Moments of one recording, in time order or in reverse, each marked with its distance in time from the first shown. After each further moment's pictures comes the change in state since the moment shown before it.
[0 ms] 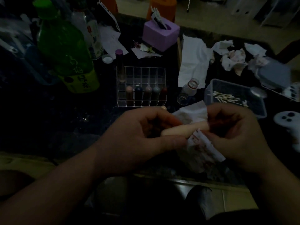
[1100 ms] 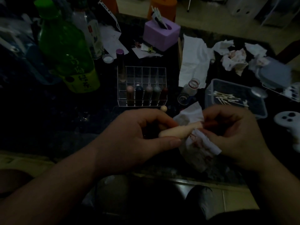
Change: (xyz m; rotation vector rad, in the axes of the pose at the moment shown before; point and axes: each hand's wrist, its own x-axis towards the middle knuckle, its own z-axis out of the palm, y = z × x) left_hand 0.000 -0.001 -0.006 0.274 0.008 0.059; right_hand 0.001 0.001 0.002 -0.028 -0.003 0.017
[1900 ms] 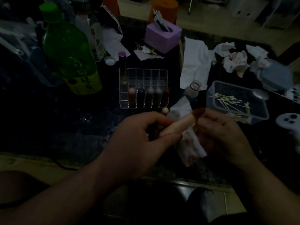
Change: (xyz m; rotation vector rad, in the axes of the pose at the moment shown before) left_hand -0.003 -0.004 0.019 0.065 0.257 -0.032; right_hand 0.001 0.005 0.020 0.524 0.001 0.273
